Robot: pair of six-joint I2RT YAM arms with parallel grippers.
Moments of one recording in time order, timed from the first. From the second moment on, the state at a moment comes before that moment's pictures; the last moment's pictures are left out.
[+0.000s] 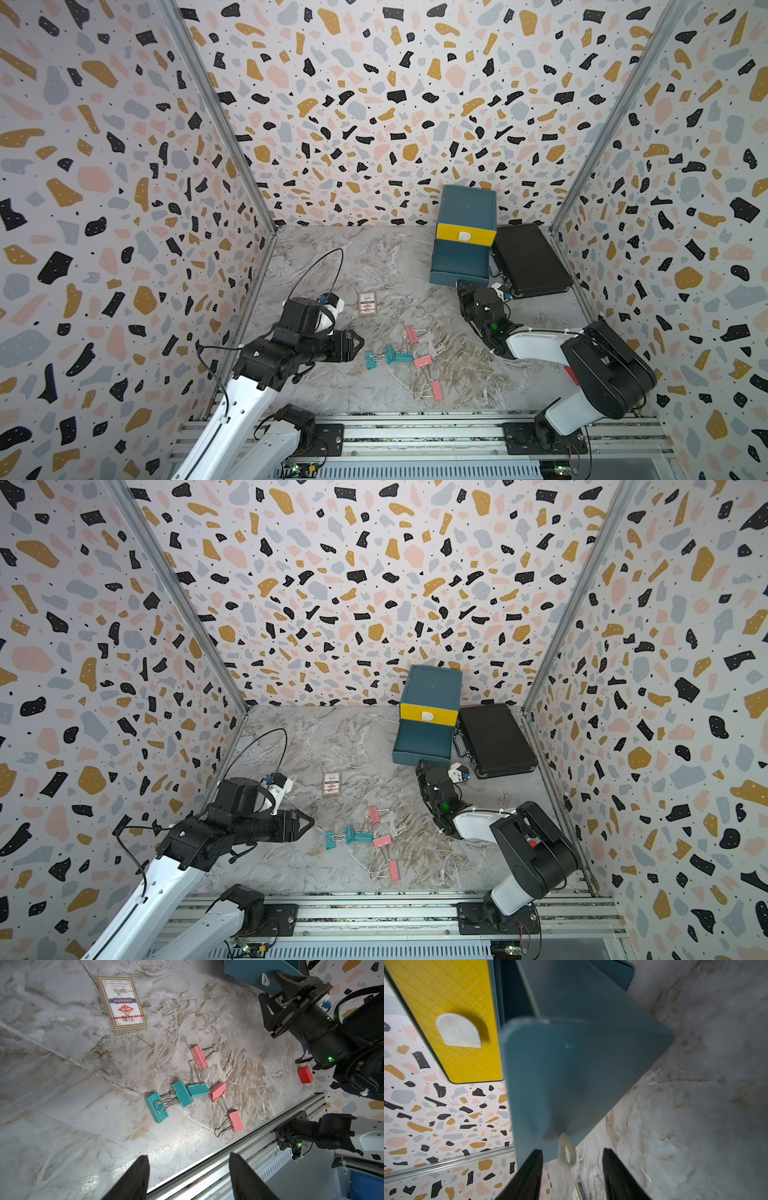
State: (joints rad) left arm -0.34 0.75 0.86 -1.00 0.37 -0.35; right arm 0.57 1.53 0.57 0.60 0.27 1.54
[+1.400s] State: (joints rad) left arm -0.74 1.21 0.99 -0.93 0.16 -0.33; right arm 0.57 0.89 0.88 -0.69 -0.25 0.23
